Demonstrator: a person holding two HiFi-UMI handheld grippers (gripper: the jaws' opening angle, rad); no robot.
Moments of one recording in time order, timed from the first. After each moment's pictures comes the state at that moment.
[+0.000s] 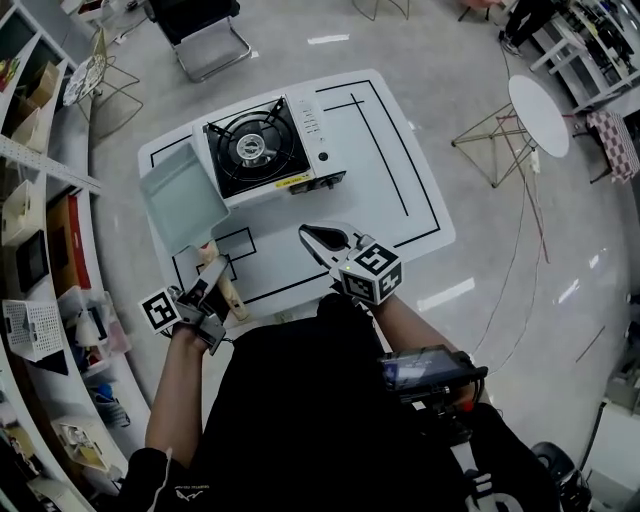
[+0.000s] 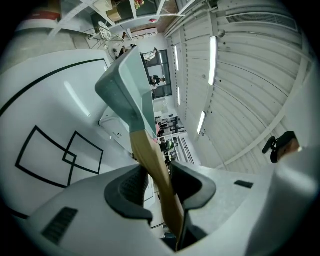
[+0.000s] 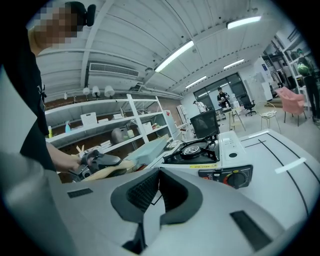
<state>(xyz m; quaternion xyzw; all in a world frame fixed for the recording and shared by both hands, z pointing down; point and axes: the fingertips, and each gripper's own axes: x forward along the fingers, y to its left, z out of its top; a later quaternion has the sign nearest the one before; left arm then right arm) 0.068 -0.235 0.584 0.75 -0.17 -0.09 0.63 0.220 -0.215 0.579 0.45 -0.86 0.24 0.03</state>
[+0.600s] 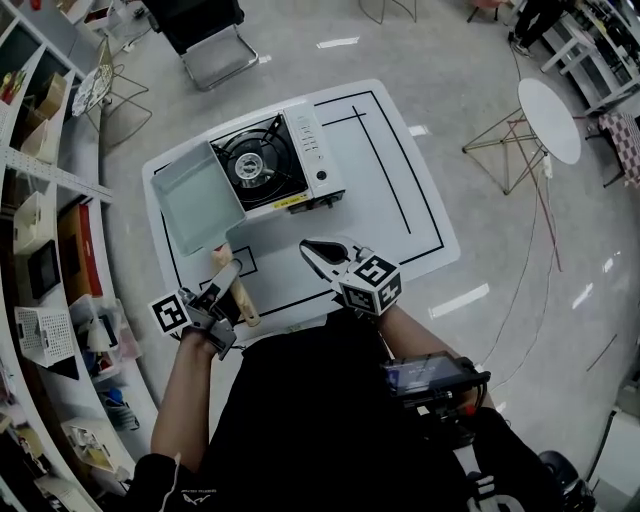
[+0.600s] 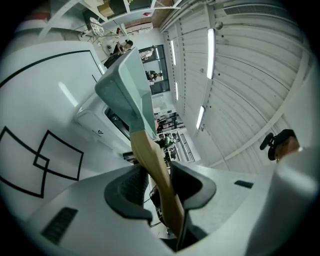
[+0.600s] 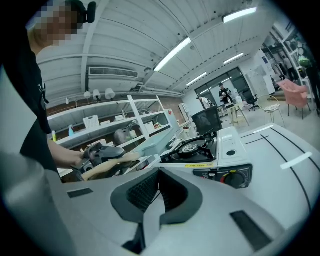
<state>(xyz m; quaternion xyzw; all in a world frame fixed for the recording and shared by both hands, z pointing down) 0.115 -0.249 0.567 0.77 -0.15 -0.07 0.62 0.231 -0.224 0.592 0.42 -0.87 0.25 0.02</state>
